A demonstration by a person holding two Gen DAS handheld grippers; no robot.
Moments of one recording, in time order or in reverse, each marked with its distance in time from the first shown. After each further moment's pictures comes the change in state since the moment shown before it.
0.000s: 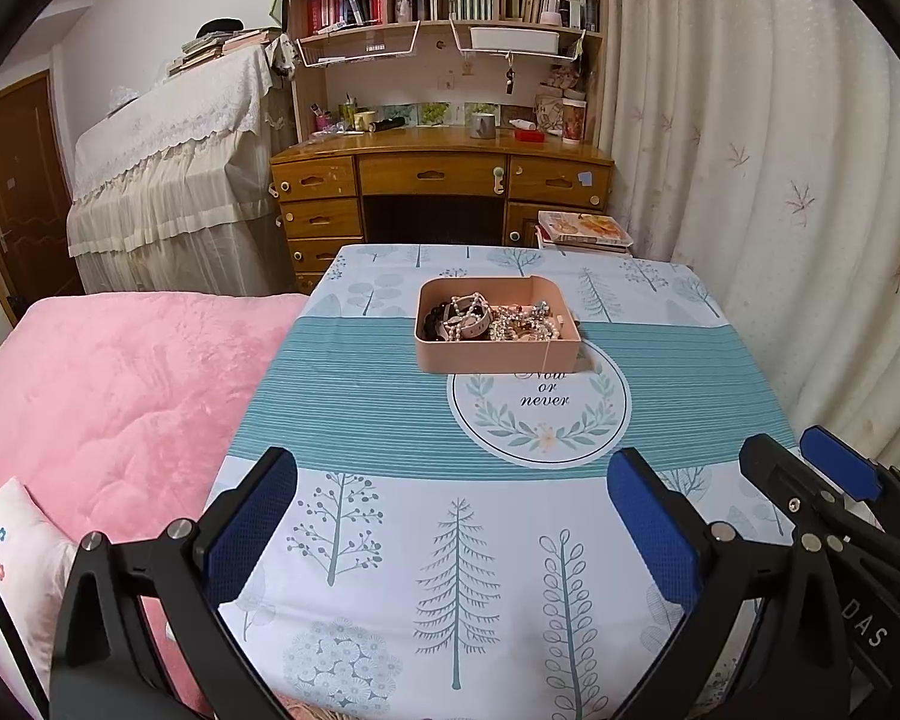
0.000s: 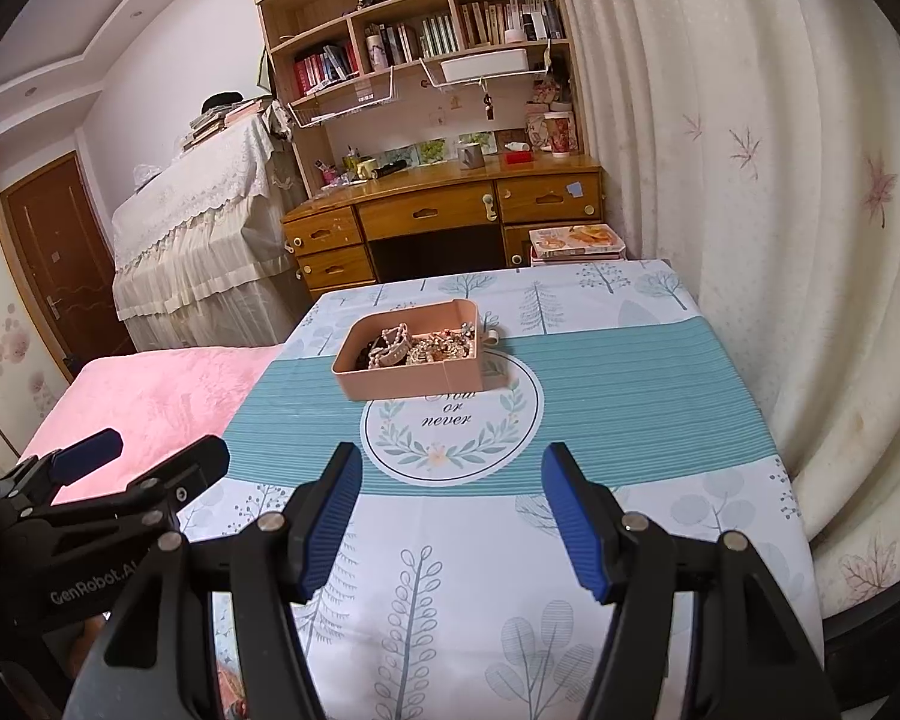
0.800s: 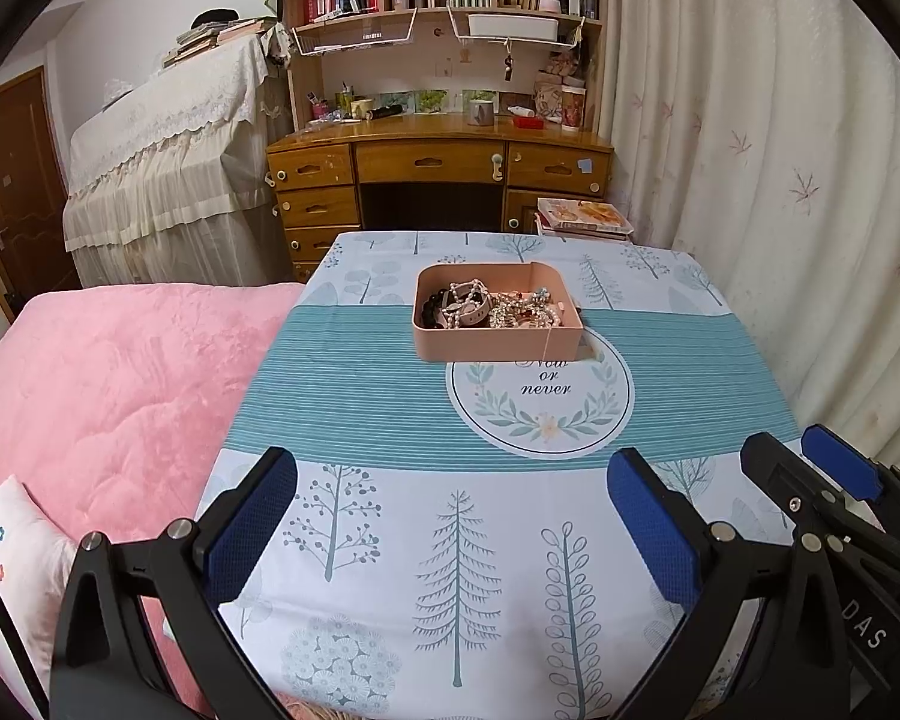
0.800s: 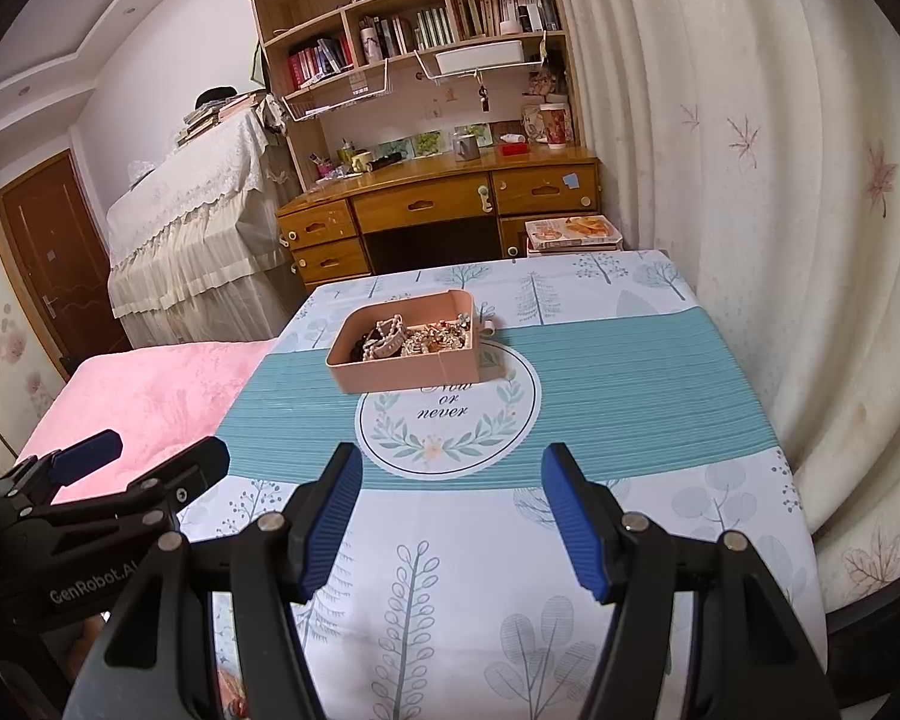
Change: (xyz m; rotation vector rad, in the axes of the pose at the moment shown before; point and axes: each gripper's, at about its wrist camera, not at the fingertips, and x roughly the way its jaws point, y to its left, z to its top) left arm 0.011 0.004 -0.003 0.002 0.027 -0.008; right arm 0.004 -0.007 -0.010 0.006 0.013 -0.006
